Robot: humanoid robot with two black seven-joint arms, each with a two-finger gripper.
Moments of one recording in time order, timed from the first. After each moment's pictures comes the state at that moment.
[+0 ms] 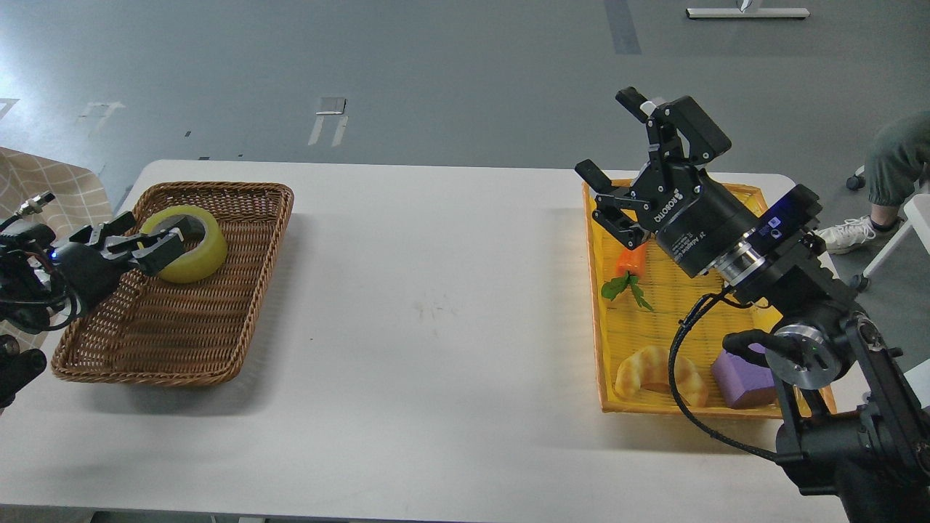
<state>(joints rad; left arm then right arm) -0.52 0.80 -0.50 -0.78 1.46 0.29 -0.49 0.29 -0.03 1.40 1.55 -0.90 0.44 -0.15</state>
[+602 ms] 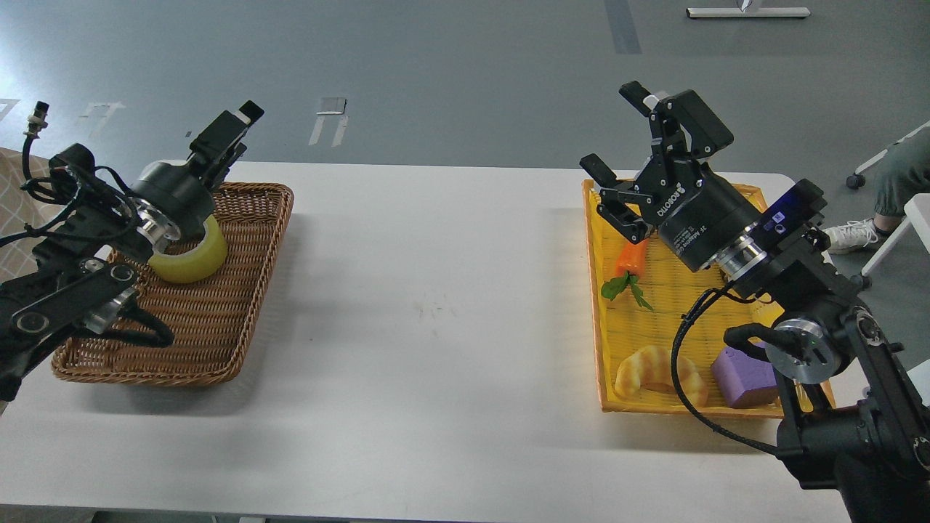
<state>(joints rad) -0.71 0.71 -0.54 -1.15 0.68 0.08 -0.49 0.31 -0.04 1.40 1.54 -0.93 0.40 -0.15</state>
